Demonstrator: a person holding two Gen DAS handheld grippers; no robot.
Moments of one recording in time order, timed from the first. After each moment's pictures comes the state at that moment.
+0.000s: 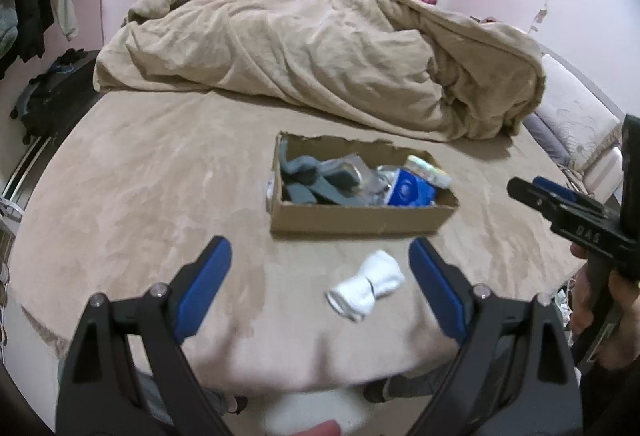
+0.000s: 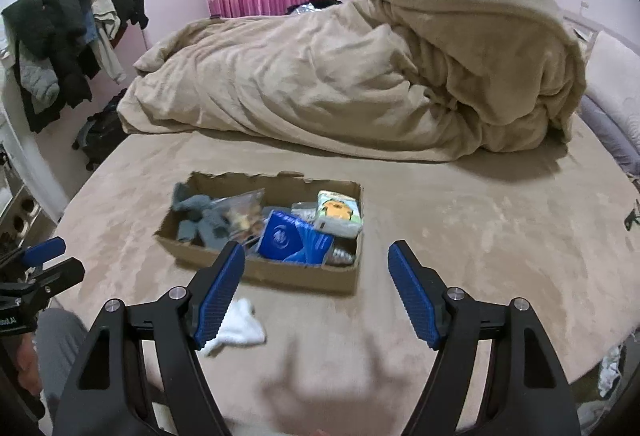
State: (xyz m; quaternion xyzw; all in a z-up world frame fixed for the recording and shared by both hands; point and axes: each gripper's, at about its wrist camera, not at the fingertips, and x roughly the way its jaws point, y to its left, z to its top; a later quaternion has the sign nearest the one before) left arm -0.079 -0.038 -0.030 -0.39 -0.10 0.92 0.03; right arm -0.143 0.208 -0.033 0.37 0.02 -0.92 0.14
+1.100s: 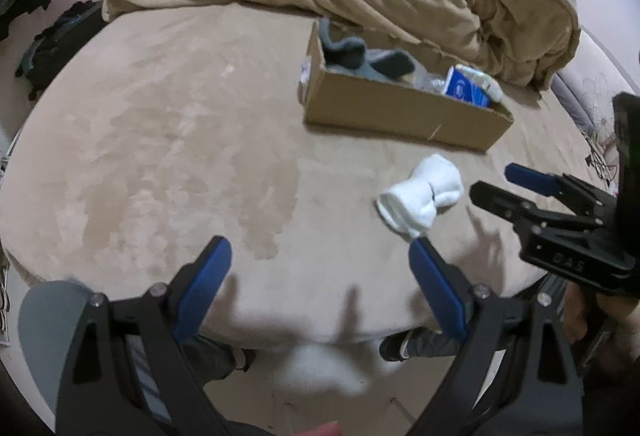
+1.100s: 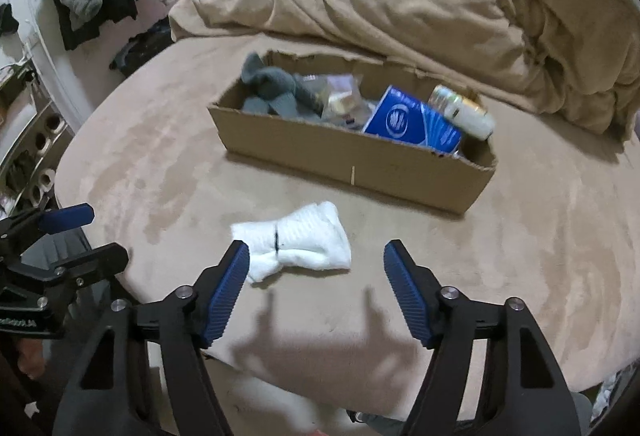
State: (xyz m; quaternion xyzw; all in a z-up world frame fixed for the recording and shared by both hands) left arm -0.071 -0.048 -0.134 -0.48 -0.11 0.87 0.01; right arm -0.124 0.133 -0.136 0.44 0.08 -0.86 0.22
